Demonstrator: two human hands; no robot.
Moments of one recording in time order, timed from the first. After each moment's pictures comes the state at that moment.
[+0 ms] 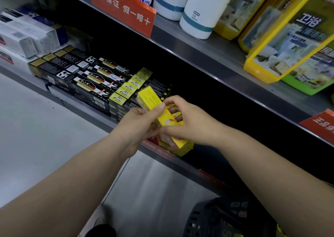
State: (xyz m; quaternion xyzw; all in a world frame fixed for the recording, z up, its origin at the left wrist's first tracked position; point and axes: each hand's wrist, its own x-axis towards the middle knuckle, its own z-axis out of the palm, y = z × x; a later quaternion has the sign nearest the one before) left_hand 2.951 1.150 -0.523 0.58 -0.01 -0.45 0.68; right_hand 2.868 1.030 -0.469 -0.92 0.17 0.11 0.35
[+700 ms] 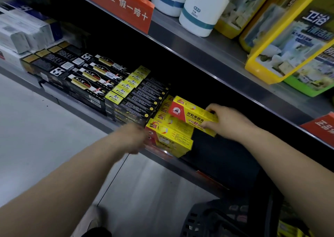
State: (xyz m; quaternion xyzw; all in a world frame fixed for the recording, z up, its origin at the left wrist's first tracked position) left_hand 2.959 1.157 -0.543 0.77 -0.21 -0.49 0.35; right_hand 2.833 0.942 -0.487 -0.94 0.32 0.15 0.05
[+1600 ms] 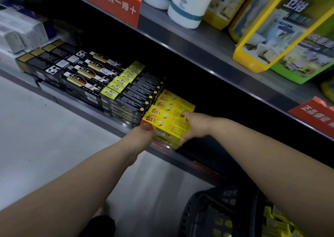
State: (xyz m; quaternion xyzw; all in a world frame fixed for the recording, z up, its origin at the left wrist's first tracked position) left_hand 2.924 1.143 -0.556 0.73 -0.12 -0.50 0.45; right_hand 2.853 0.961 -0.532 -0.90 0.26 0.32 0.10
